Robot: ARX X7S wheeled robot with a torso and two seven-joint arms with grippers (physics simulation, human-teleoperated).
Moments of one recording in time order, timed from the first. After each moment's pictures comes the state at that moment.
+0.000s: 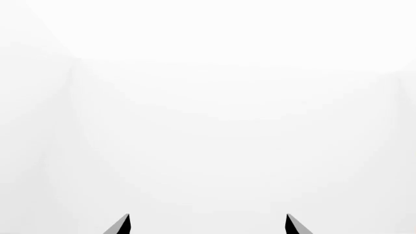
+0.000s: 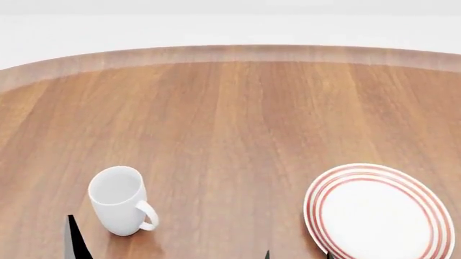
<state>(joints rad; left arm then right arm) -0.11 0.00 0.02 -0.42 -0.06 1.05 0.03 0.04 0.25 -0.32 0.01 0.25 -0.04 0.29</state>
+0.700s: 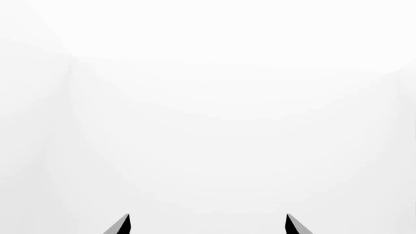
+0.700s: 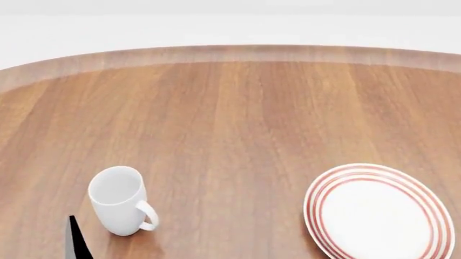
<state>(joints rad) -0.11 0.00 0.02 -0.43 -0.08 1.05 0.05 -0.38 0.44 -0.37 -0.49 0.10 -0.06 0.39</state>
